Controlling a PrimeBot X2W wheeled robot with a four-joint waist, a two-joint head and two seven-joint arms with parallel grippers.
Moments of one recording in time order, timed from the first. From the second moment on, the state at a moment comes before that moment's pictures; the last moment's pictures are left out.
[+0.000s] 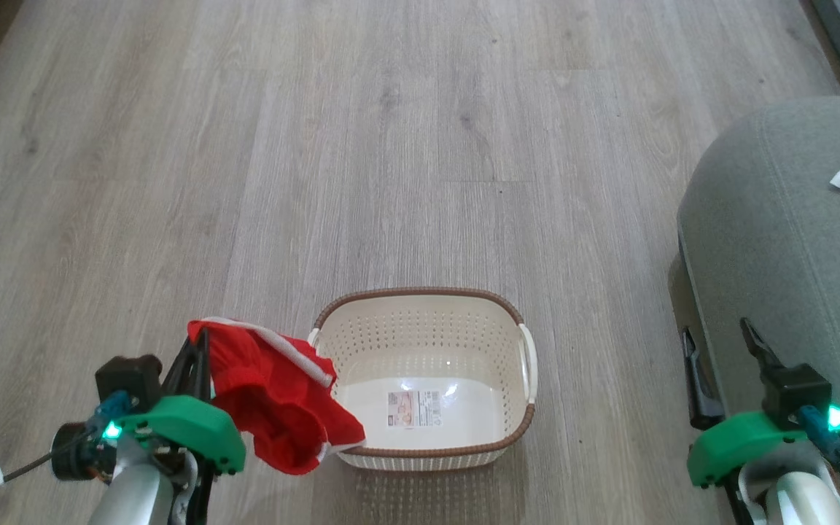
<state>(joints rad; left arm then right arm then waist) -0.19 0.16 -0.19 0.49 -0.36 0.06 -0.25 -0.05 -0.05 -0.14 0.34 -0.09 0.13 -0.26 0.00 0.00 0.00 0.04</state>
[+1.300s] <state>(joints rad) -0.42 0.25 -0.85 0.06 -0.44 -0.13 -0.09 -0.52 -0.32 0.94 0.46 0.36 0.13 -0.26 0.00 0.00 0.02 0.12</state>
